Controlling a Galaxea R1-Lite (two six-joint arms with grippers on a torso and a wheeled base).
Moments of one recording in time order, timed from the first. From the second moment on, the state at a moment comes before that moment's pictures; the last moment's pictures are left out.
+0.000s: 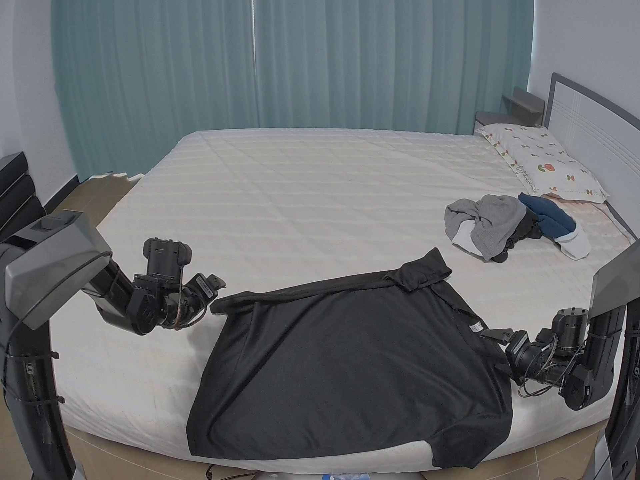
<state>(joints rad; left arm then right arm) -0.17 2.24 -1.00 -0.55 0.06 -0.83 -0.02 2.31 -0.20 -1.55 0.33 0.96</state>
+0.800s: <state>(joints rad) -0.17 2.46 -1.15 -0.75 0.04 -0.81 -0.02 2.33 -0.21 -1.55 0.32 0.96</state>
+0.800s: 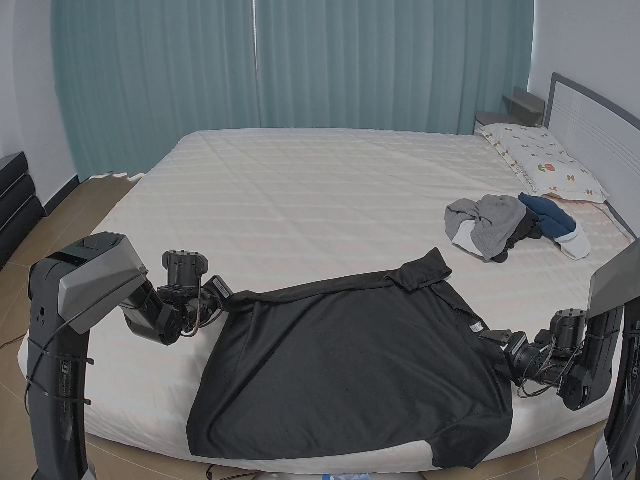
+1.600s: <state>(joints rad) -0.15 2.59 -1.55 -0.71 0.14 -0.71 -0.02 2.33 -0.21 -1.55 0.32 0.96</state>
